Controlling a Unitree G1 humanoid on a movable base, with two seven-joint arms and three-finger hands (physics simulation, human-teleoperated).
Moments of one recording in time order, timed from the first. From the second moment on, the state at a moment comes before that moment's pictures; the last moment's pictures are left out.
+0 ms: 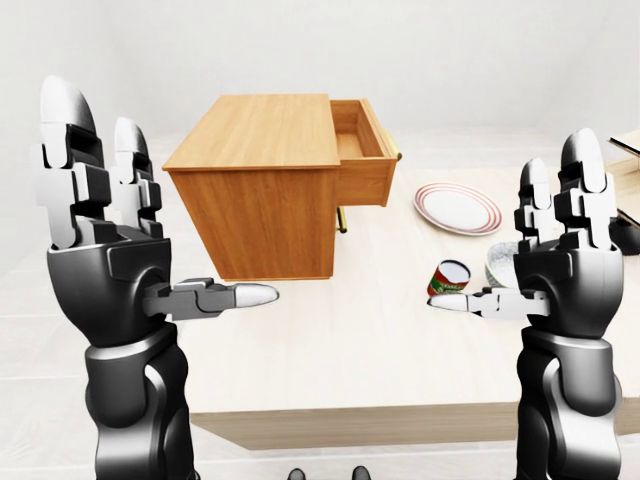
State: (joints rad) left arm -0.12 0.07 0.15 -0.80 -0.08 0.09 0.00; right arm -0.01 -0.07 -0.23 -0.74 0.03 0.09 0.09
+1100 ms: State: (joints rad) left arm -0.12 0.08 0.10 -0.82 -0.05 0.09 -0.01; right arm -0.05 -0.07 -0.23 -0.65 0.05 0.09 0.09
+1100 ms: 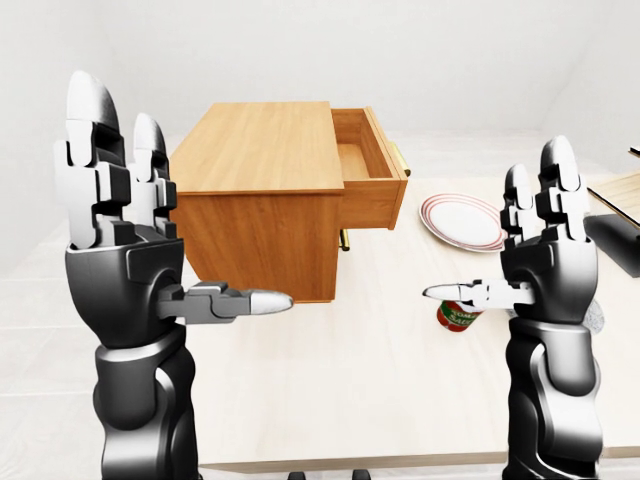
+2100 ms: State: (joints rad) left arm -0.12 0.06 0.09 -0.81 0.01 0.09 -0.05; right arm -0.29 -0.12 -0.14 -0.25 0.09 0.09 0.05
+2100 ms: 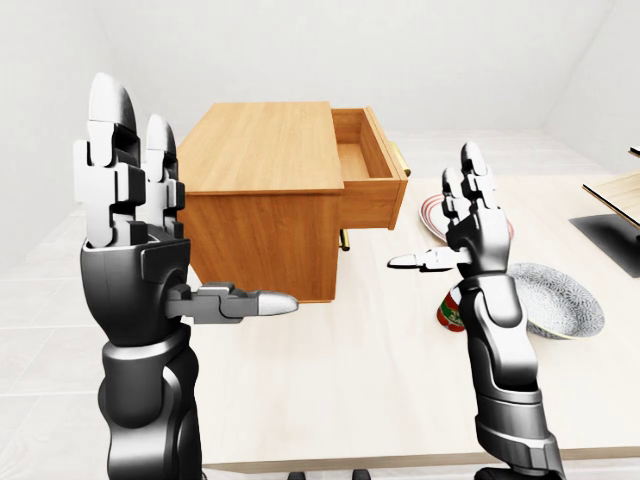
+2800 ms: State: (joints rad) left arm -0.12 0.06 0.09 -0.82 0.01 0.09 -0.05; right arm -0.51 -0.15 -0.13 0.12 0.12 0.09 0.08
